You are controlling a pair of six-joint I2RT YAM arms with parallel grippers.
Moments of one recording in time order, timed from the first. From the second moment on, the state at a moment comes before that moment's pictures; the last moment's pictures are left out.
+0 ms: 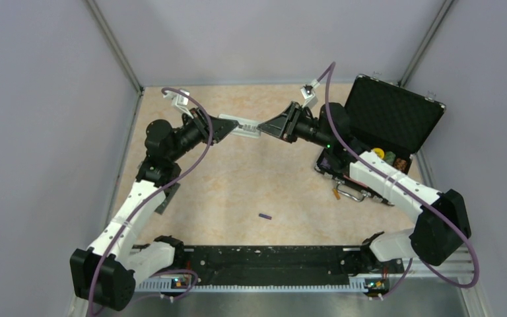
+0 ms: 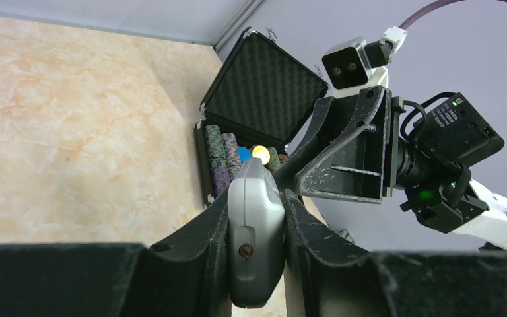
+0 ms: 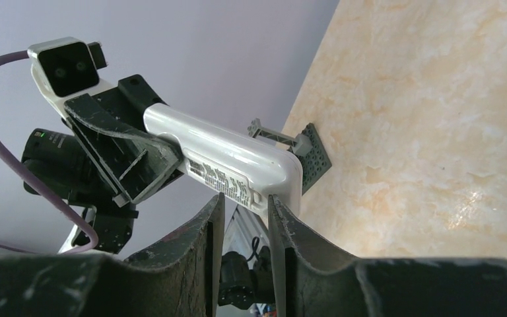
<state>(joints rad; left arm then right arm) -0.28 1.03 0.85 0.26 0.55 -0.79 0.61 1.35 1.05 0.23 -0.43 1.00</state>
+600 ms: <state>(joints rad) -0.30 1.05 0.85 0.23 0.50 -0.79 0.61 1.36 1.05 0.20 -0.42 0.98</state>
